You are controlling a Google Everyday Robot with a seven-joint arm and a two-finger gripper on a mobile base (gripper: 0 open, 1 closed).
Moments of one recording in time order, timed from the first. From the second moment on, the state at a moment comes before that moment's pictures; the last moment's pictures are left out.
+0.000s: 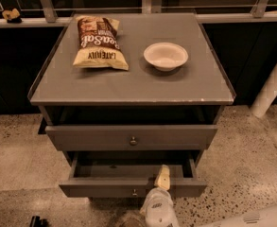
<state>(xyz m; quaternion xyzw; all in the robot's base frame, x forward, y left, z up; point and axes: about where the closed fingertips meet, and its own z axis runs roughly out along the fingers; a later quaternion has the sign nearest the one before) 0.446 -0.078 0.458 -0.47 0.79 -0.20 0.33</state>
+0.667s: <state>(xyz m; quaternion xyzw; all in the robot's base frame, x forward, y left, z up) 0.446 -0.078 0.458 -0.47 0.79 -0.20 0.33</state>
